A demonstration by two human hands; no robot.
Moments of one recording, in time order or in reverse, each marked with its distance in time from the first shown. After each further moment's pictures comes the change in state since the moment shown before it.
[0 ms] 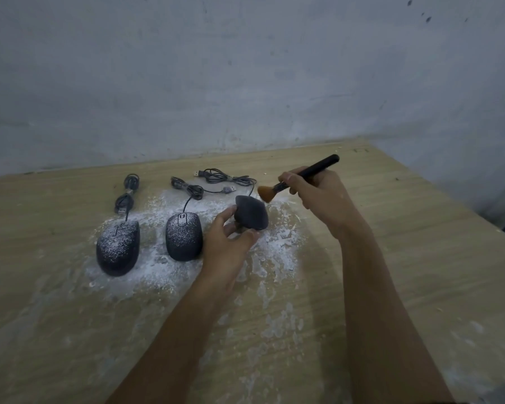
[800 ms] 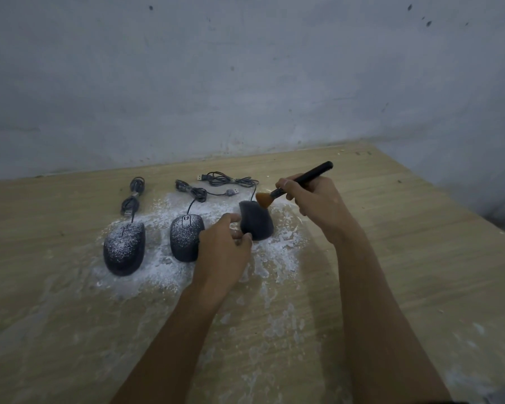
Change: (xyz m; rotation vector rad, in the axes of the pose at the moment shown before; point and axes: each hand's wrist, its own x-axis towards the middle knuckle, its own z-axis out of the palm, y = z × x) left_hand -0.009 0.013 -0.015 0.701 0.052 0.331; right_hand -0.002 0.002 0.009 0.037 -0.021 0.046
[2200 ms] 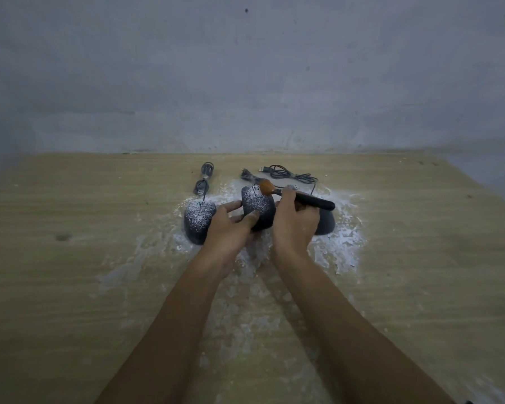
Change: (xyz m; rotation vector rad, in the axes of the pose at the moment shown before) left_hand 0.001 -0.038 -0.080 -0.670 0.036 -0.420; right_hand -0.058 -0.031 0.180 0.459 0.454 0.317
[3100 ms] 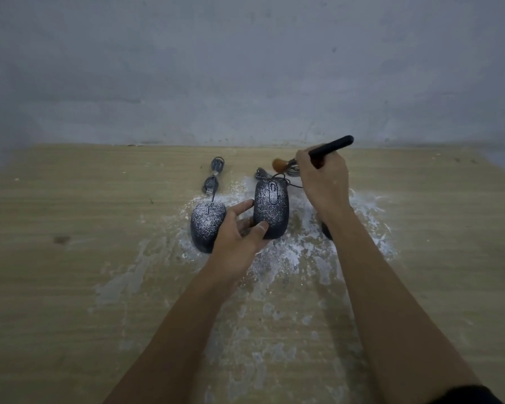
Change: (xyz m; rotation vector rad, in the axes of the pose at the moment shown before) left_hand 0.017 -0.024 -0.012 -0.045 -0.105 0.115; right_hand 0.095 -0.031 0.018 -0.493 -0.354 -0.443
